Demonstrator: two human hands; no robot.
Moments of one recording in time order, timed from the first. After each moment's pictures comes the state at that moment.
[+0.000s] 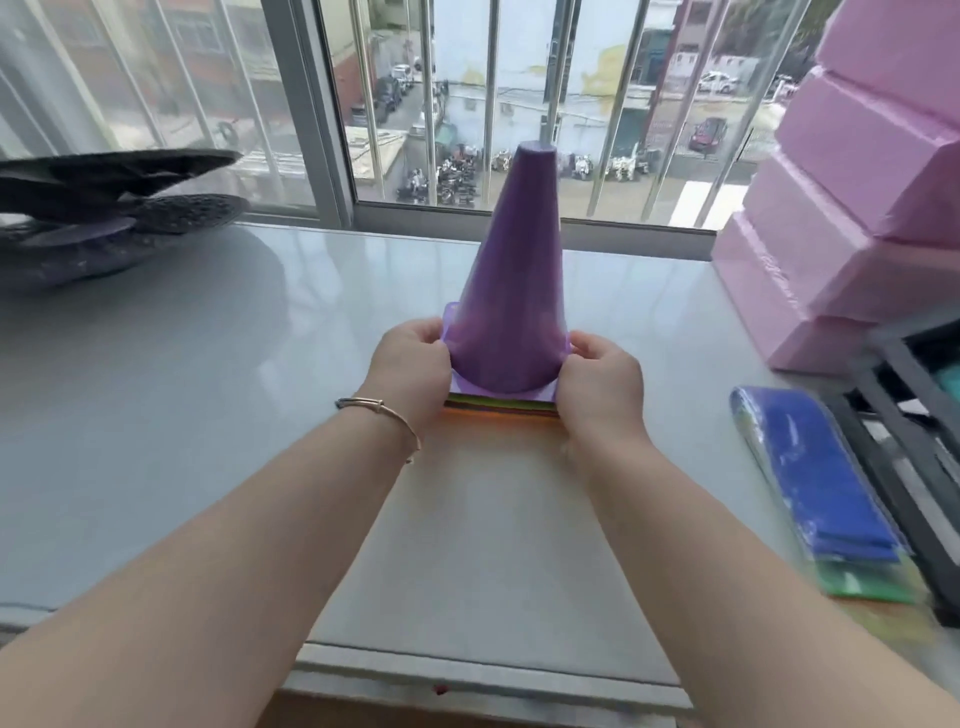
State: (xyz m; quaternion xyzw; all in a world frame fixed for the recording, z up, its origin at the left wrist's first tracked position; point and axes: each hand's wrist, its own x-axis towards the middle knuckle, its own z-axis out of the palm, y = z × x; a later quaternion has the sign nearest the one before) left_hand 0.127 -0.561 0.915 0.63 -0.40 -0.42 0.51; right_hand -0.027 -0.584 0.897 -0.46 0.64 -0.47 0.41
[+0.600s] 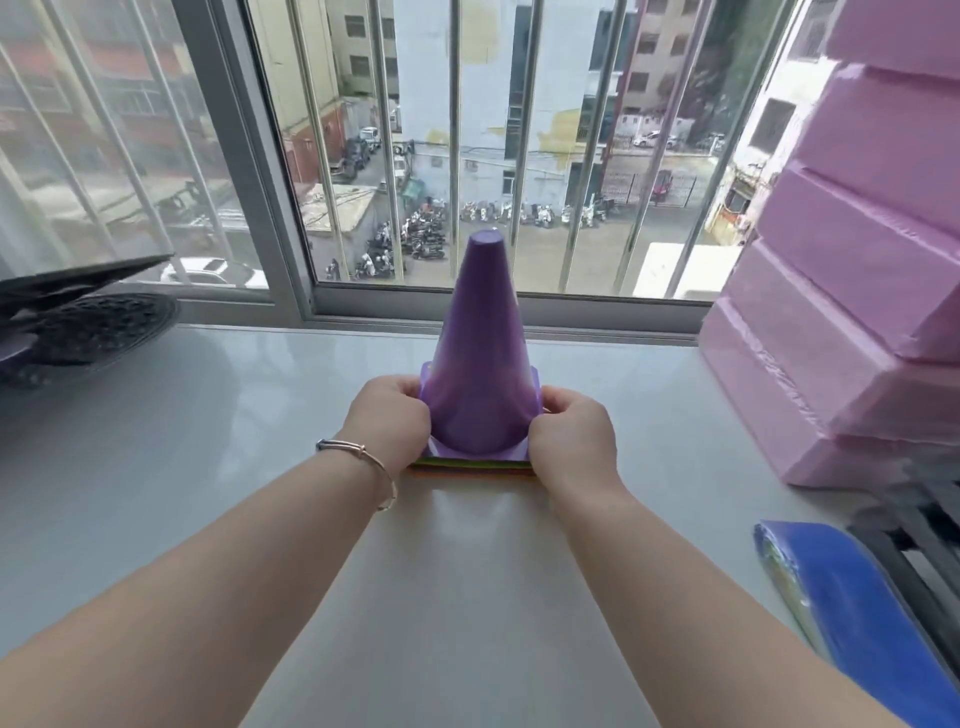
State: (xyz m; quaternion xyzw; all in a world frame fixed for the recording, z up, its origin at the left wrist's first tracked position) left_hand 0.152 -0.681 0.904 0.68 -0.44 -0.39 0.43; right_hand -0.012 -0.683 0.891 -0.50 0.65 -0.42 0.38
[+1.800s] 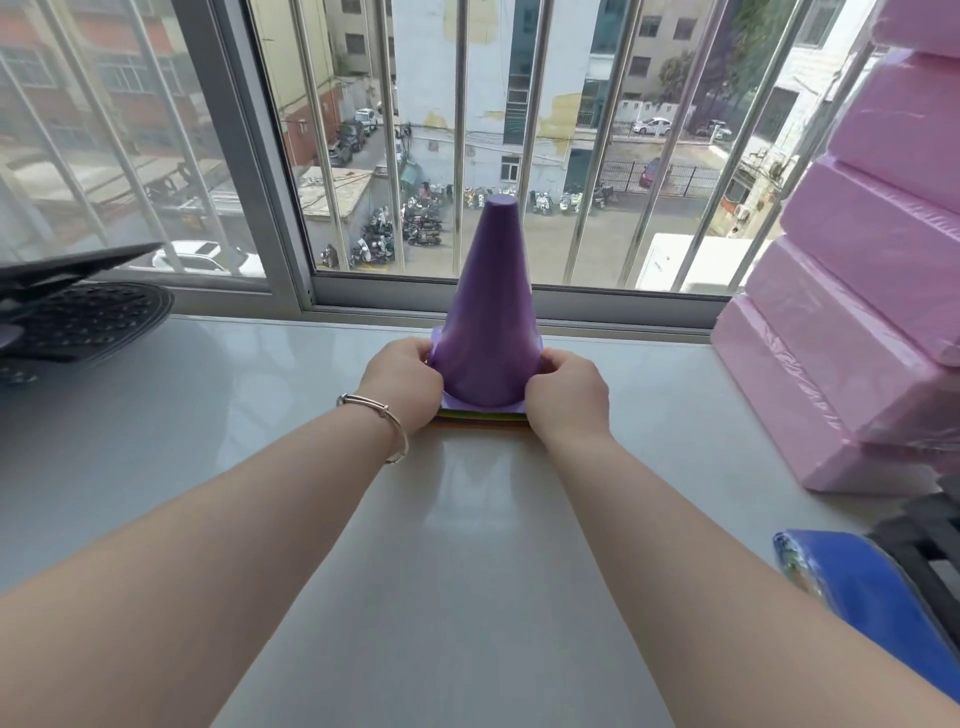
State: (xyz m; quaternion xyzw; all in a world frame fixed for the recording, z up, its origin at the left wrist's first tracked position) left_hand 0.165 -0.732 0.900 0.70 -0.54 -0.30 0.36; right_hand 0.000 -0.718 0.919 -0.55 0.68 -0.37 0.31
